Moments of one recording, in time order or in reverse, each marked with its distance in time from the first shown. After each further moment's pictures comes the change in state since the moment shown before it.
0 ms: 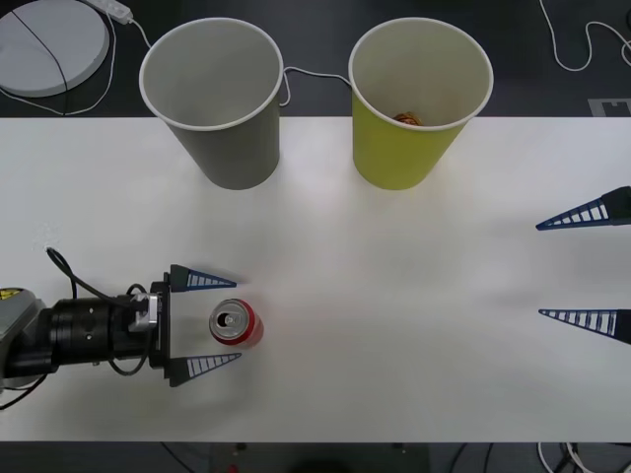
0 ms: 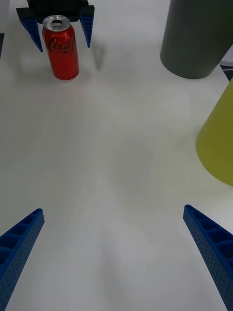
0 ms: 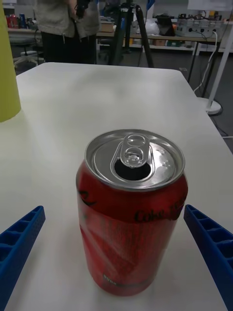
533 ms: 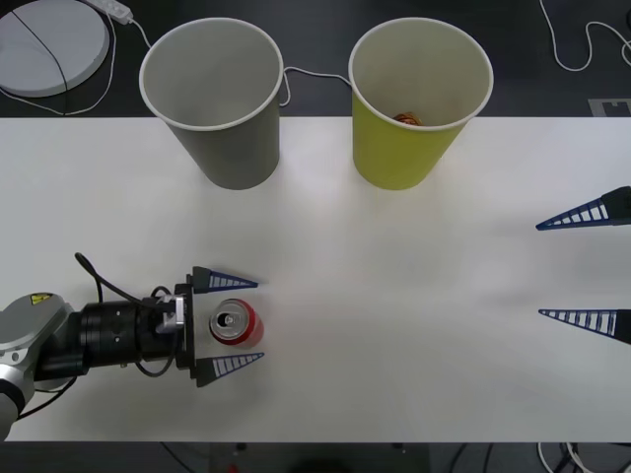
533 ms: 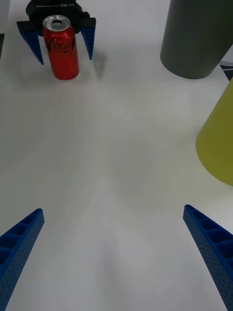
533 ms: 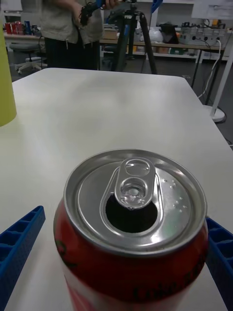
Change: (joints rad) right arm 0.000 0.000 0.000 0.000 0.000 0.000 0.000; left arm 0.000 -0.077 0.001 -0.001 -0.026 0.040 0.001
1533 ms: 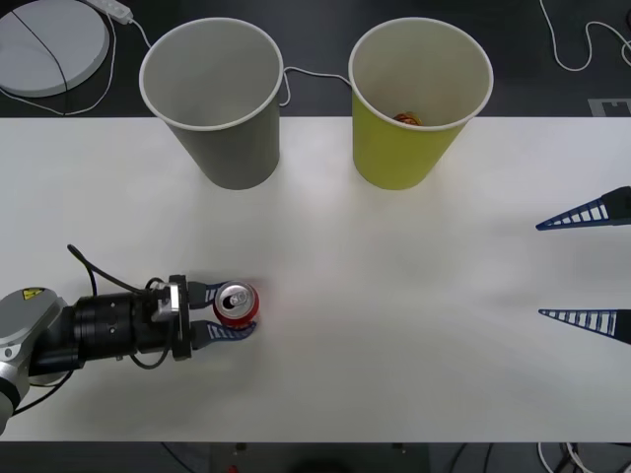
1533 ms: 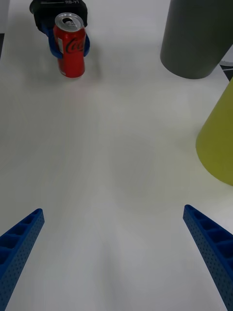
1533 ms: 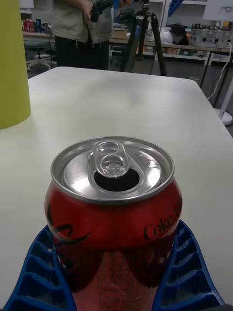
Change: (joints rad) right arm 0.000 0.000 0.000 0.000 0.000 0.000 0.000; left arm 0.000 0.007 0.032 -0.021 -0.004 0.013 0.057
